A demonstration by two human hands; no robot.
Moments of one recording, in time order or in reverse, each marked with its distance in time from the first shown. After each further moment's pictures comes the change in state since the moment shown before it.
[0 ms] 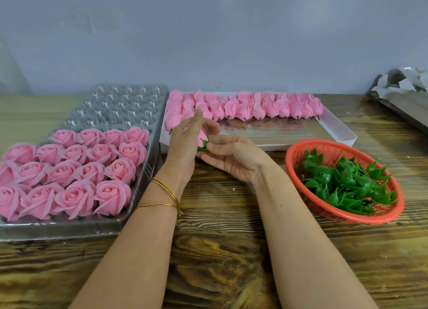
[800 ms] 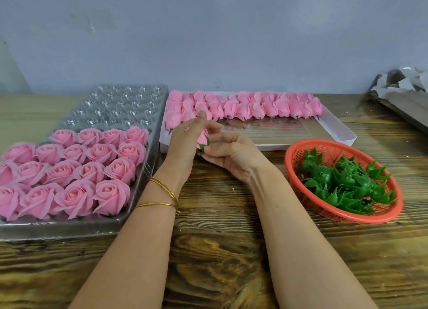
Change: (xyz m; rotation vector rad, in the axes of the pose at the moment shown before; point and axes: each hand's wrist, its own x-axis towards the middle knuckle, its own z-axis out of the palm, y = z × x) left_hand 0.001 -0.001 -0.001 0.050 -0.035 -0.012; right_hand 0.003 0.003 0.002 -0.141 0.075 -0.115
